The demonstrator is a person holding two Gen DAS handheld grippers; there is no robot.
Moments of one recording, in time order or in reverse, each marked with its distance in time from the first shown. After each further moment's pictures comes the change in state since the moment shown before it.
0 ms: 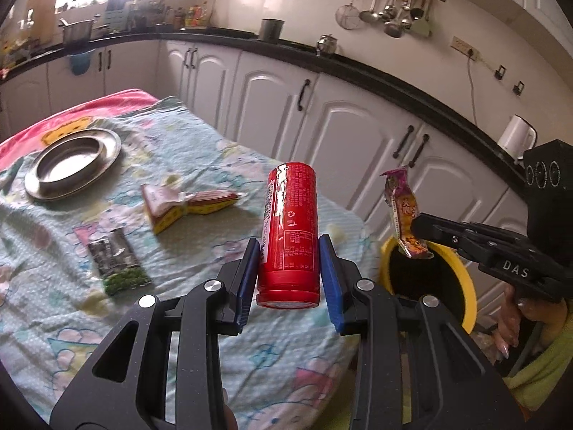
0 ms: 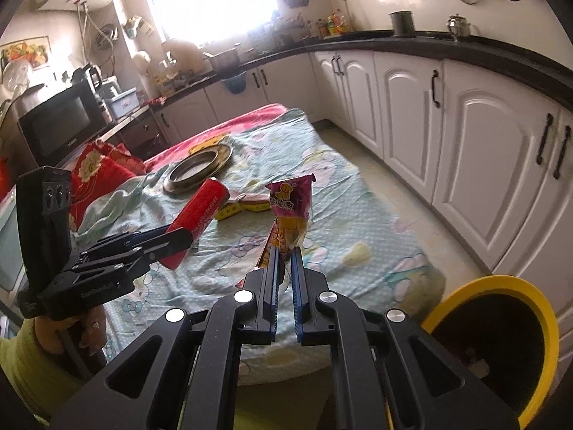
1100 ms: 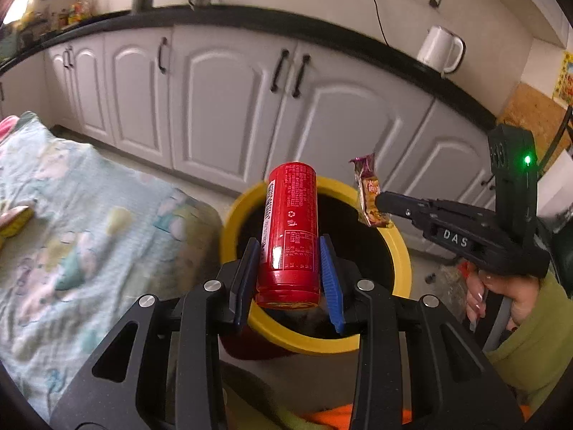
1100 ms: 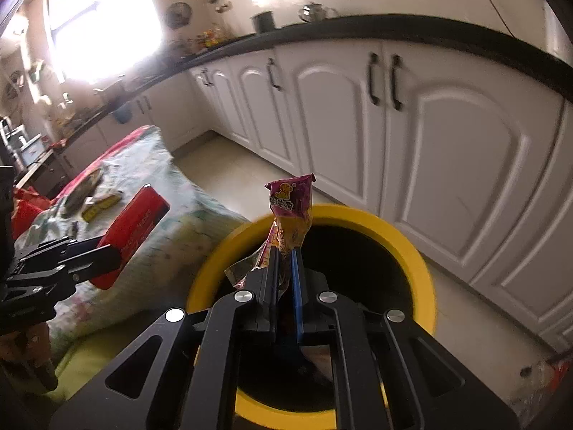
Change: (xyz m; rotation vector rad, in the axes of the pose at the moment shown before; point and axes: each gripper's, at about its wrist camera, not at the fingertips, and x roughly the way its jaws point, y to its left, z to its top) left arm 0.095 -0.183 -0.036 0.273 0.202 -0.260; right arm -0.096 -0.165 -0.100 0.242 -0.042 -0.367
